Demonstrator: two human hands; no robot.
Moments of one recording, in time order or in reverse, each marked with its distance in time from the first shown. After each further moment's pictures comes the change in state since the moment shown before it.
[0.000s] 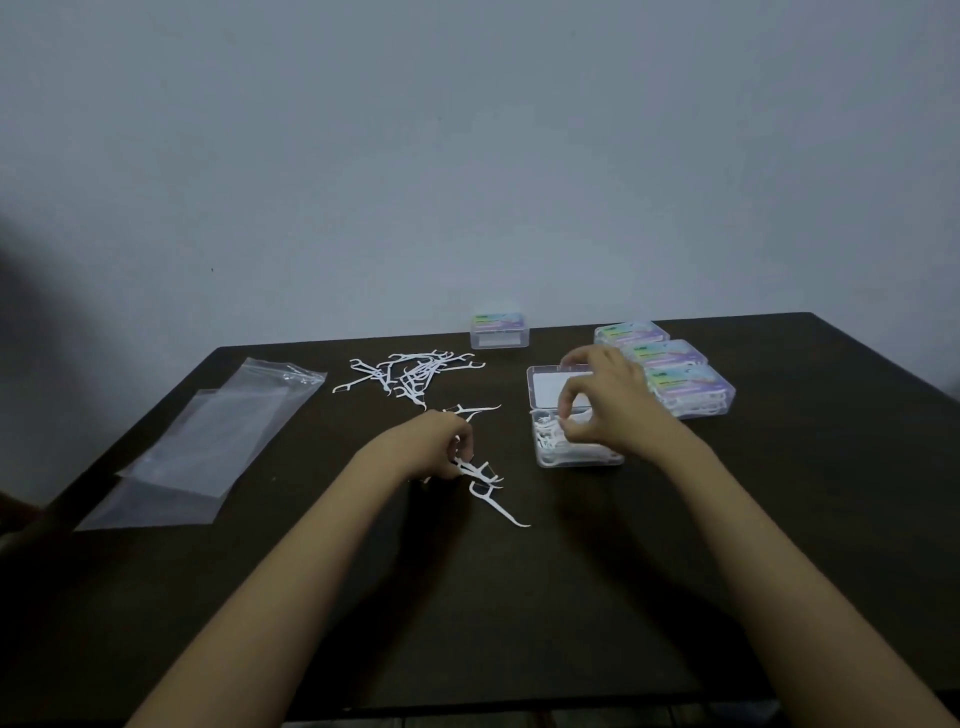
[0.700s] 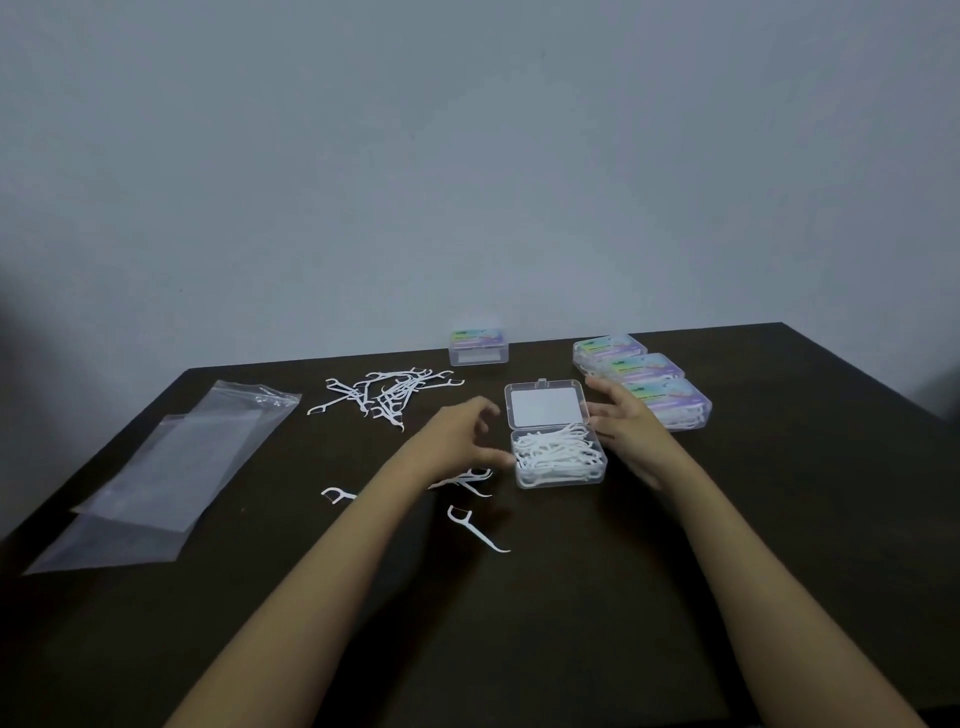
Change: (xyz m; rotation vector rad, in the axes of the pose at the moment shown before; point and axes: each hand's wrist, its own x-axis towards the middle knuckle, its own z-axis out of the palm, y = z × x) left_hand 0.026 0.037 -0.001 -0.337 0.164 -0.015; right_hand 0.005 0.060 0.032 1.257 0.017 0.487
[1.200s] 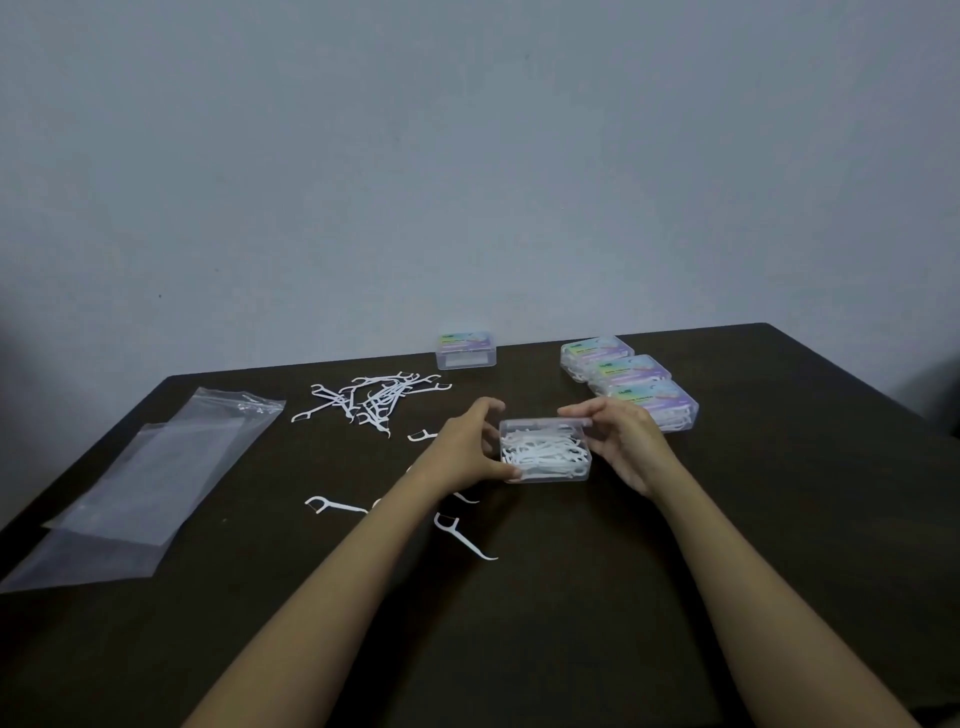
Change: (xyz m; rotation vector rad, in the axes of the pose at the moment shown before) left_hand 0.014 0.006 0.024 -0.139 0.026 0.034; right_hand -0.005 0.003 -0.003 0.292 -0.008 -0.091
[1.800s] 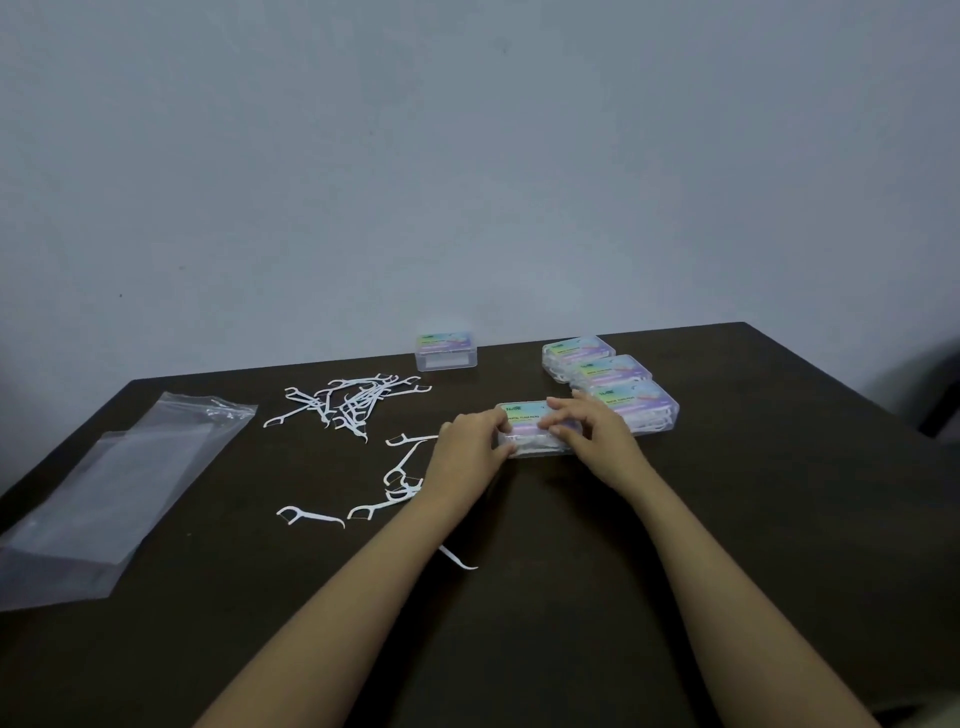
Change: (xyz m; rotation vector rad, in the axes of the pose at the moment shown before) left_hand 0.023 0.002 0.034 0.173 0.283 0.132; right_hand 0.005 0.006 -0.004 -0.937 0.041 -0.266
